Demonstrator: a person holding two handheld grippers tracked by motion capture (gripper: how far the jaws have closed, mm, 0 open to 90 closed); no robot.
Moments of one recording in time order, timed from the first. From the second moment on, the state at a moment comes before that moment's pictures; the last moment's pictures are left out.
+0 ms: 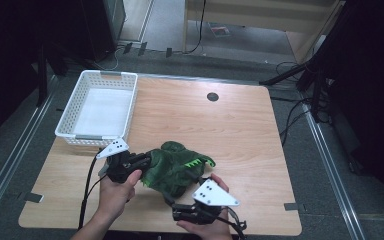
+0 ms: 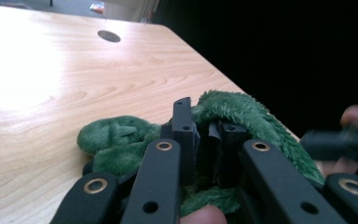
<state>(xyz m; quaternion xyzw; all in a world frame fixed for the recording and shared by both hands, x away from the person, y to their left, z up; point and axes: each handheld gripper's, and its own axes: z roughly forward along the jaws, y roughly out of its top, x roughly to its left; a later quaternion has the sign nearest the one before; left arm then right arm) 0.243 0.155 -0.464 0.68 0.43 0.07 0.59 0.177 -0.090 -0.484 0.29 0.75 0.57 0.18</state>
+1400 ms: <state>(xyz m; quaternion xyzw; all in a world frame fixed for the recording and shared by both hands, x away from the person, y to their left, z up) 0.234 0.173 -0.445 0.65 0.43 0.04 0.63 0.167 -0.009 -0.528 0.33 0.74 0.48 0.35</state>
